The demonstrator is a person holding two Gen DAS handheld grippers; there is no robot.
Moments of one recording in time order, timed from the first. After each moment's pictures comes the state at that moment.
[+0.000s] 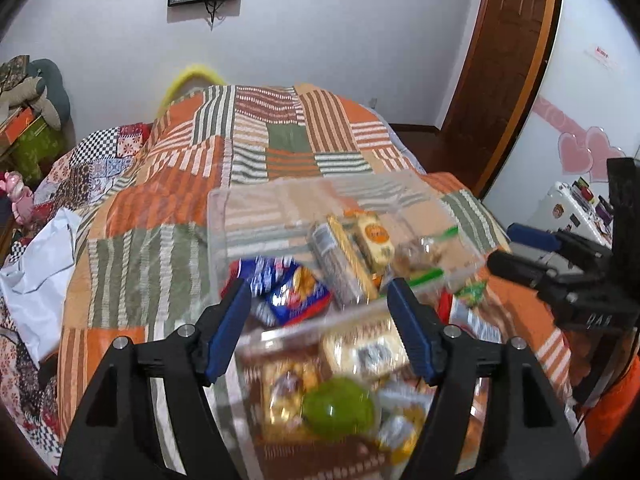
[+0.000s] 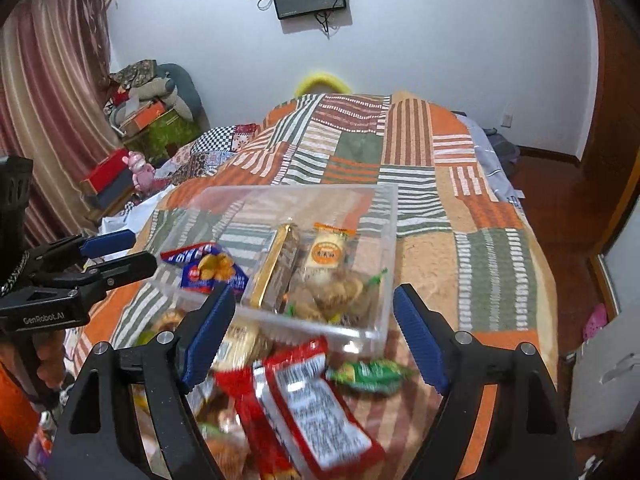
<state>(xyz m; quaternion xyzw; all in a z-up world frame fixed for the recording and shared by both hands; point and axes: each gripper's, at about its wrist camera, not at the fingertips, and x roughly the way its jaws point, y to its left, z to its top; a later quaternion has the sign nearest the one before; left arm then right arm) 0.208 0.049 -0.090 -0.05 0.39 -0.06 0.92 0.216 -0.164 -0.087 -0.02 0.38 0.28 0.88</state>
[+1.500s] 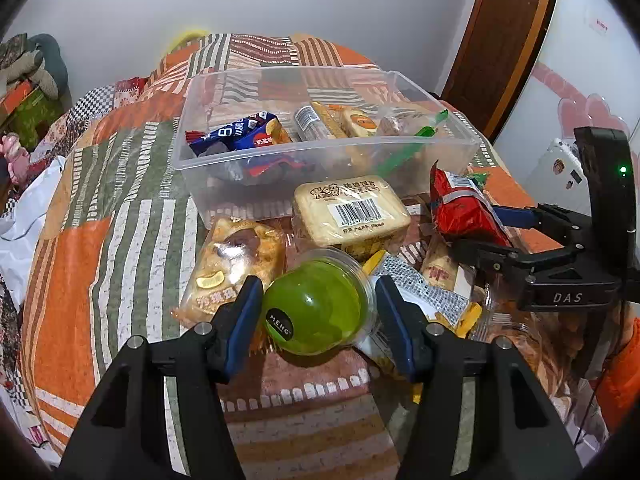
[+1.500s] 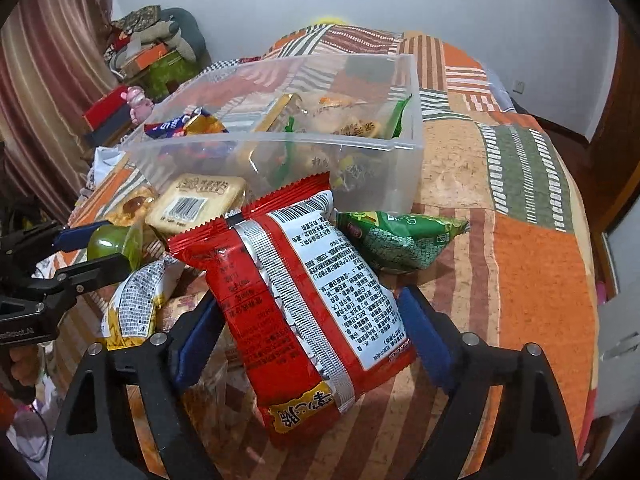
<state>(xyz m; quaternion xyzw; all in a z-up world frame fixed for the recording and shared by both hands) 0.143 0.026 -0.169 -0.05 0.44 -0.06 0.90 0.192 -0.163 -0.165 -0.06 0.44 0.28 0.85</state>
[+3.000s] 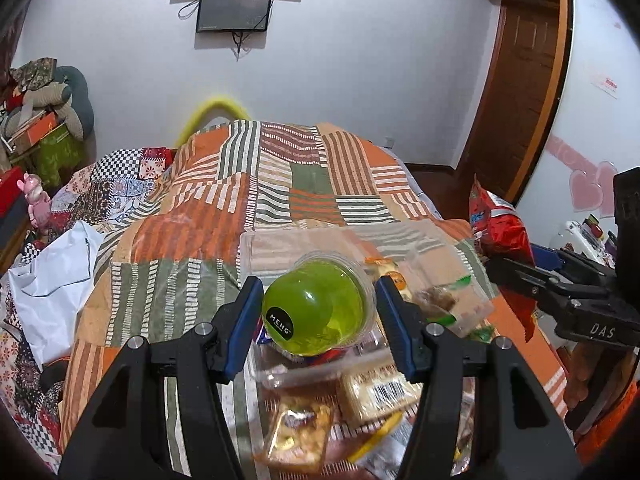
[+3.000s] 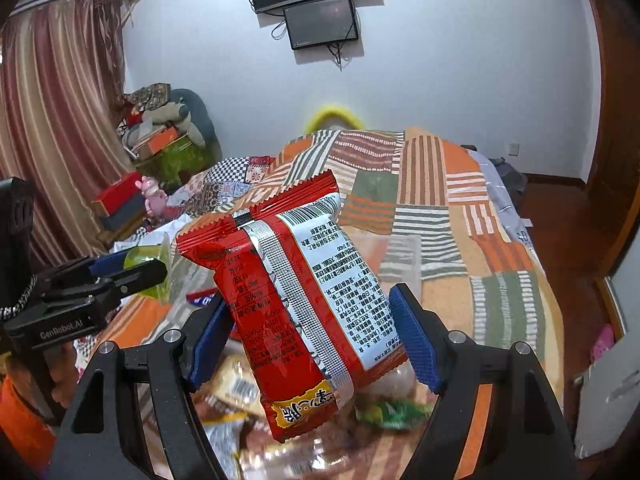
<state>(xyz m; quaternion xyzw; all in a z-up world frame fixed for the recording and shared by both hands) 0.213 0.070 -0.069 -0.07 0.33 -0.02 0.94 0.231 -0.135 -0.070 0.00 0.33 0.29 0.90</state>
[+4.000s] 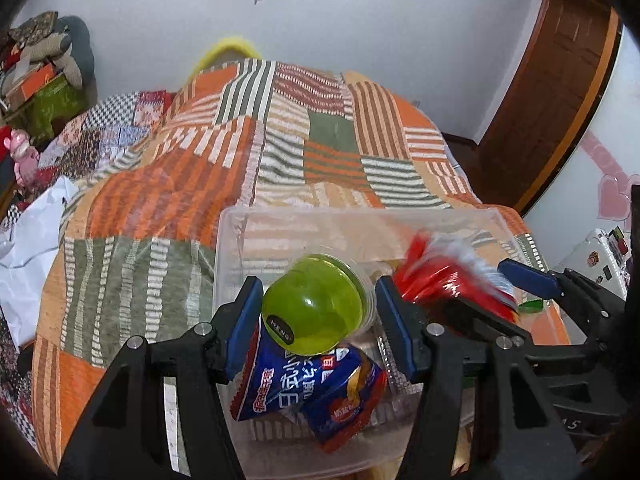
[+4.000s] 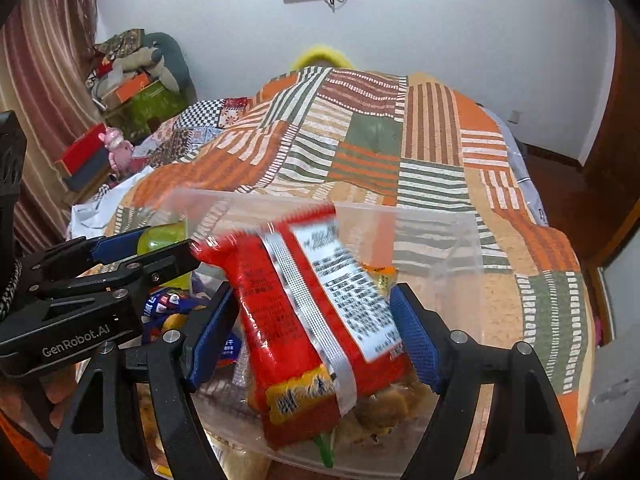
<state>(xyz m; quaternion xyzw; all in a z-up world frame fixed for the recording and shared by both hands) 0.306 0.083 -0.135 -0.11 0.41 0.00 0.90 0.285 -0.087 -0.118 -0.06 0.41 0.26 0.87</state>
